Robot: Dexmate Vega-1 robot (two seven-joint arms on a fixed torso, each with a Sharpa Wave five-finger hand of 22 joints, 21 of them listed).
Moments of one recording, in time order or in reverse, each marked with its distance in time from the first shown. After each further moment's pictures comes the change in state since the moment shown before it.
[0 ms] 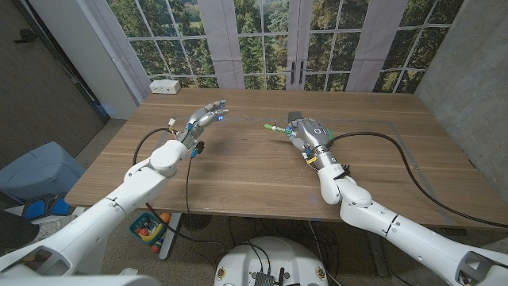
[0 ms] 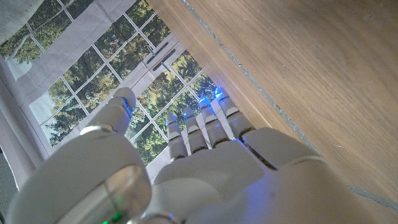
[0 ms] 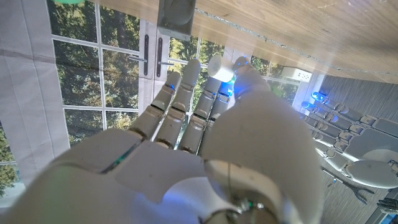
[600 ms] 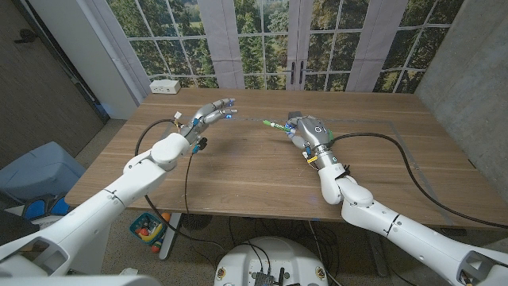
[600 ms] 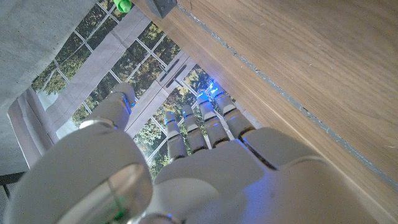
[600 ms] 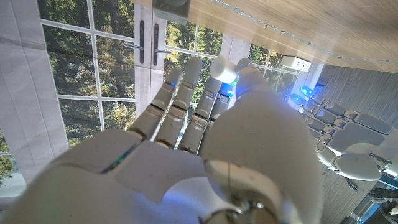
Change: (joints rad) left arm -0.058 0.029 0.036 -0.018 0.050 0.010 -0.079; left_hand 0.071 -0.020 -0.041 0.004 0.000 0.054 -0.007 -0.004 0.005 0.061 -0.011 -0.004 0.000 0.091 -0.002 0.012 0.005 0.088 -0.036 0.040 0.010; right arm 0.002 -0.006 0.004 0.004 -0.009 0.043 -0.041; right_hand 0.000 0.000 -0.074 0.032 0.077 -0.022 -0.022 0.000 0.048 0.009 -0.009 -0.061 0.145 0.086 -0.014 -0.124 0.062 0.014 0.000 0.152 0.012
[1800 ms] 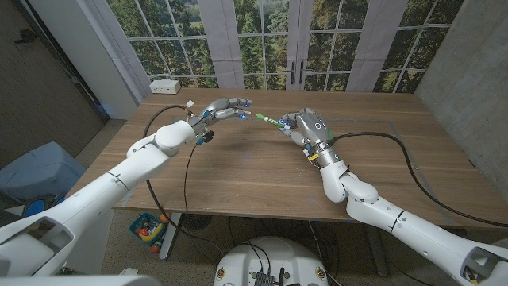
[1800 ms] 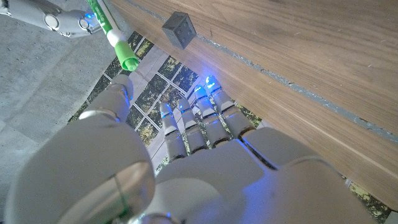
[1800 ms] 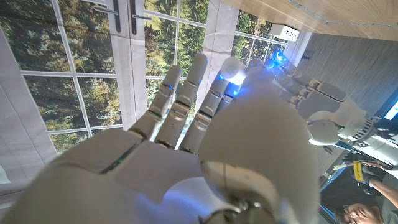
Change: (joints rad) left arm -0.117 0.015 0.067 0.004 0.045 0.021 -0.170; left_hand 0.100 -0.020 -0.082 0.011 0.038 0.108 0.012 0.008 0.000 0.091 -0.012 0.000 0.000 0.073 -0.005 0.011 0.006 0.073 -0.018 0.049 0.019; right arm 0.012 -0.023 0.018 0.016 -0.016 0.163 -0.092; right_hand 0.068 -0.023 -0.232 0.141 0.096 0.079 -0.064 -0.077 0.051 0.147 -0.068 -0.226 0.174 0.137 -0.045 -0.208 0.241 -0.140 0.011 0.409 -0.040
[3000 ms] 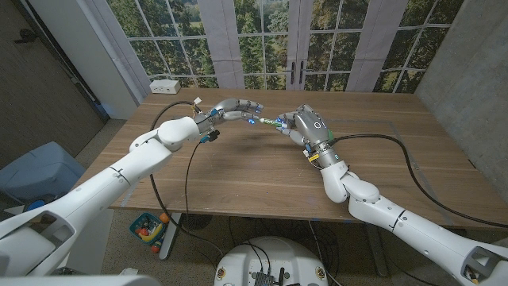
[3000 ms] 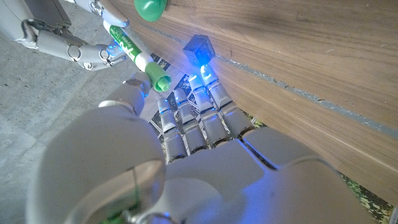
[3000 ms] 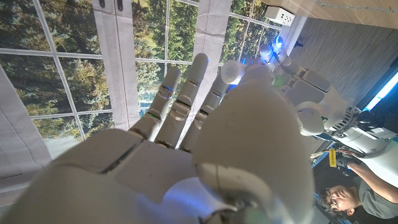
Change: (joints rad) left arm -0.034 0.005 0.029 -0.023 -0.010 0.000 -0.110; left_hand 0.194 0.077 -0.050 -0.006 -0.009 0.104 0.047 -0.005 0.005 0.163 0.030 0.019 0.010 0.181 -0.013 0.063 0.021 0.125 -0.018 0.113 0.036; right arm 0.001 0.001 0.011 0.017 -0.047 0.067 -0.061; right_hand 0.083 0.012 -0.090 0.085 0.008 0.032 -0.003 -0.054 0.017 0.028 0.001 -0.058 0.033 0.018 -0.004 -0.024 0.019 -0.054 0.001 0.087 -0.004
